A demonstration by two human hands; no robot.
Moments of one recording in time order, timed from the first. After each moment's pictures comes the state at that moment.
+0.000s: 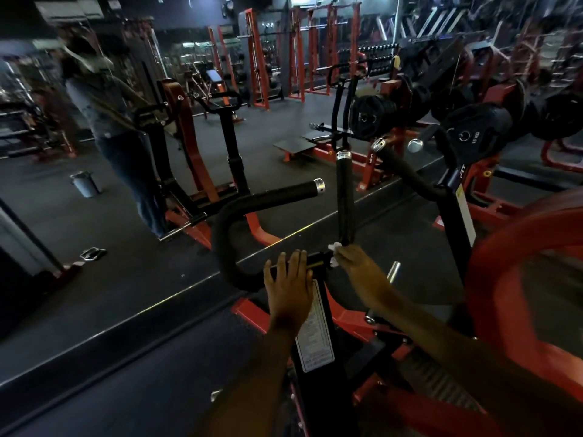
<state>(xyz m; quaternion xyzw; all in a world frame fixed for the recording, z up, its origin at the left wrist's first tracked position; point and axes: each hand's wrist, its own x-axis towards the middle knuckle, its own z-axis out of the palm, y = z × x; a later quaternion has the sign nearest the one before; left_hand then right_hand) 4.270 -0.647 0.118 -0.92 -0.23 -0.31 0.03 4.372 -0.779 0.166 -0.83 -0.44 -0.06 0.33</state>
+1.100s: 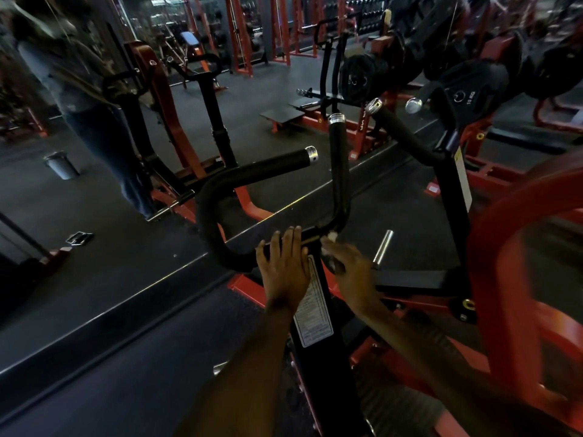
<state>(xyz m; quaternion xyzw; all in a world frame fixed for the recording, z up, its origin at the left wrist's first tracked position) 4.271 -0.642 0.108 -0.92 -0.22 -0.33 0.02 4.330 -0.769 0.120 -0.77 -0.36 -0.11 0.52</state>
